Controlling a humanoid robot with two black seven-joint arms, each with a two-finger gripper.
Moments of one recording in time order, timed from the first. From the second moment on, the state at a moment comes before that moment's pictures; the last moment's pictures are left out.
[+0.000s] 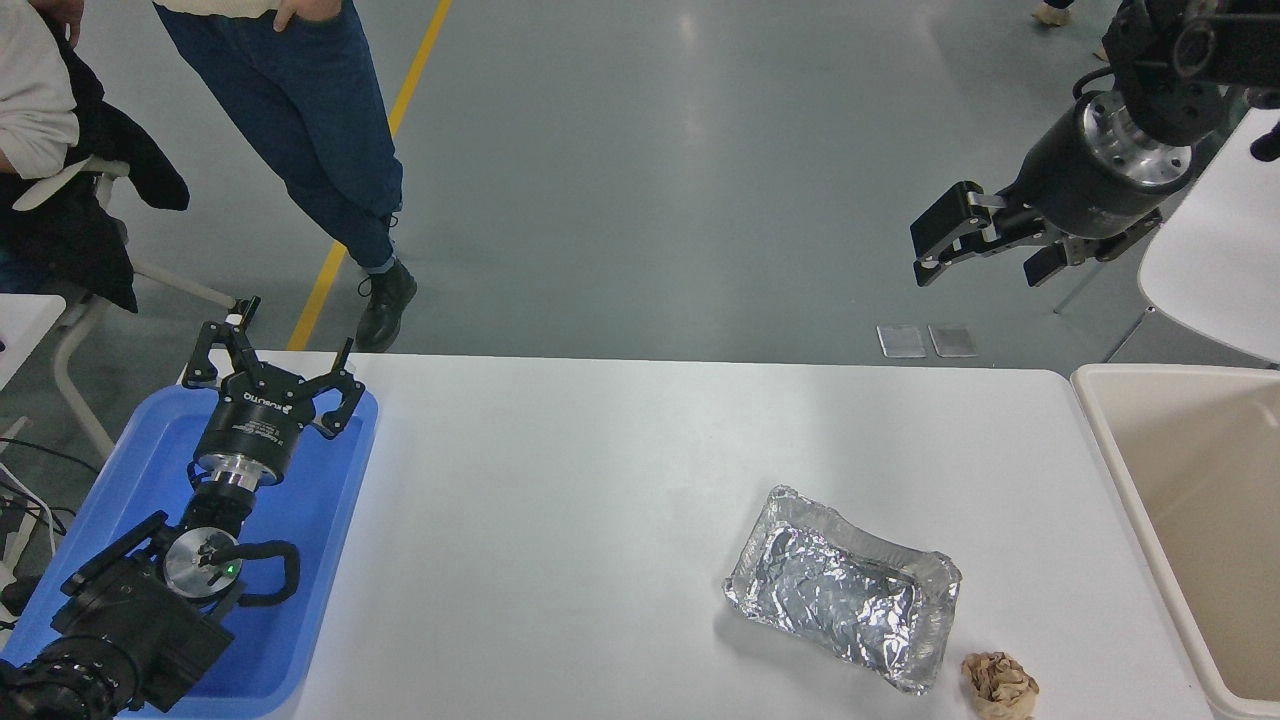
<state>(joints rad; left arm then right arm) -0.60 0.22 -0.89 -0.31 -0.14 -0.78 -0.37 2.17 -0.35 -1.24 1.14 -0.27 0.79 0.09</state>
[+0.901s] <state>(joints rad) -0.60 0.22 -0.89 -0.31 -0.14 -0.78 -0.37 1.56 -0.36 -1.23 1.14 -0.15 0.48 0.09</state>
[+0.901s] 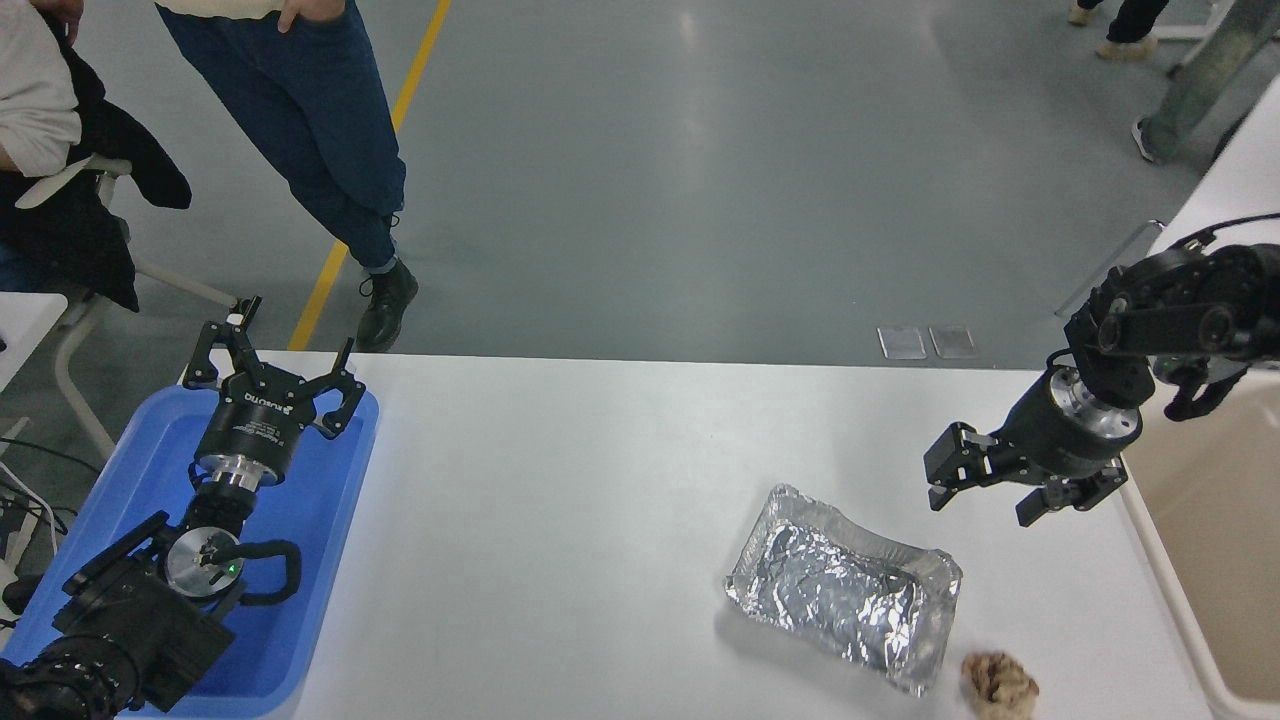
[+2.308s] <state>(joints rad) -0.60 0.23 -0.89 -0.31 -0.14 -0.78 -0.37 1.26 -0.35 -1.10 1.14 -0.13 0.23 0.08</state>
